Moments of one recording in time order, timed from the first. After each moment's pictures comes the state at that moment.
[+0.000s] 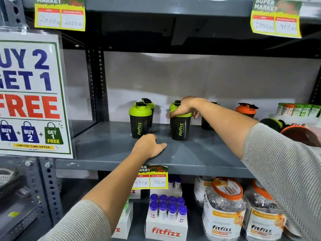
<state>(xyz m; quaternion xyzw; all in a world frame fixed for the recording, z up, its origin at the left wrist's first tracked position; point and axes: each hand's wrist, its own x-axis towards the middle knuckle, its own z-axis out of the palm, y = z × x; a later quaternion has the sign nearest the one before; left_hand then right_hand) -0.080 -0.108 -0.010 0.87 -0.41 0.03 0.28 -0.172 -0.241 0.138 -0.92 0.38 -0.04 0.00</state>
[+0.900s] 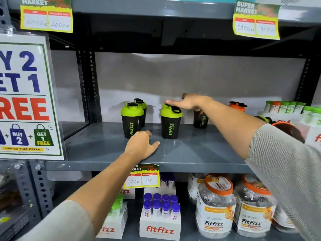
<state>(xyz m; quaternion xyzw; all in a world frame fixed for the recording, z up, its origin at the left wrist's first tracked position) -0.090 -0.097 -0.008 0.83 -0.45 0.12 0.29 -0.209 -0.262 0.142 -0.92 0.38 -0.12 0.05</state>
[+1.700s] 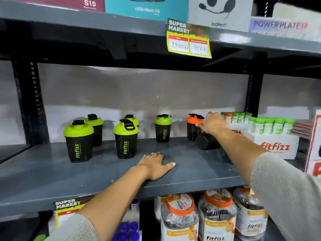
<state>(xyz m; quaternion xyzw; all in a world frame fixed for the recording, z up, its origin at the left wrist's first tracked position) -0.201 -0.240 -0.009 0.79 -0.61 -0.02 0.10 -0.368 -0.437 0.101 -0.79 0.56 -0.21 -0.09</state>
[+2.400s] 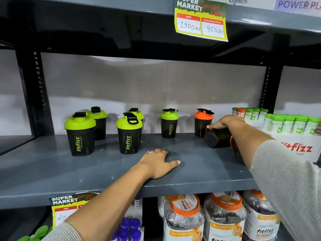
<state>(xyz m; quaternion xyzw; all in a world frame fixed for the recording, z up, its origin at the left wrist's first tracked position) -0.200 -0.240 -0.012 0.79 -0.60 -0.02 0.15 -0.366 -0.485 0.101 -0.74 0.67 -0.04 0.08</state>
